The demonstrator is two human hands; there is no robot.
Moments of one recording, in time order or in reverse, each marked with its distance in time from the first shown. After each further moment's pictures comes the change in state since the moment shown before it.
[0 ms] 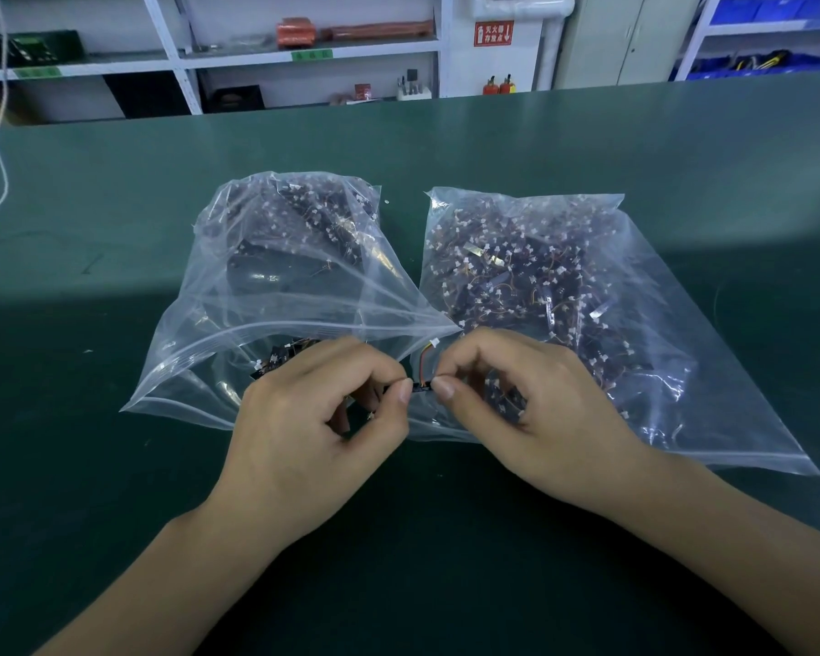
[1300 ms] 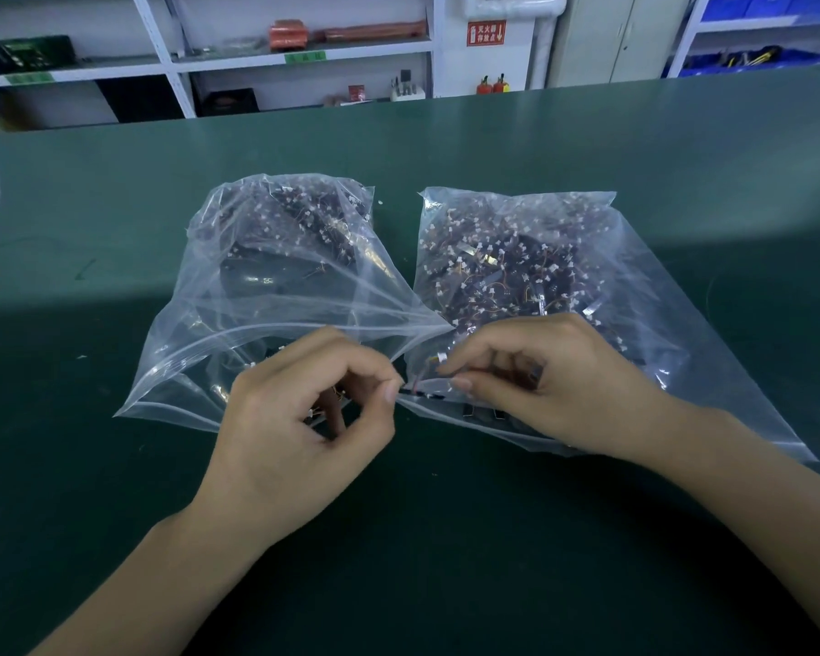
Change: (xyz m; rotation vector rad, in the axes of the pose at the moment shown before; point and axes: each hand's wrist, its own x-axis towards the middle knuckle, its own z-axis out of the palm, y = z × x) left_hand 0.001 -0.001 -0.003 -0.090 0.038 0.043; right_hand 0.013 0.023 -0.031 -0.051 -0.147 -0.032
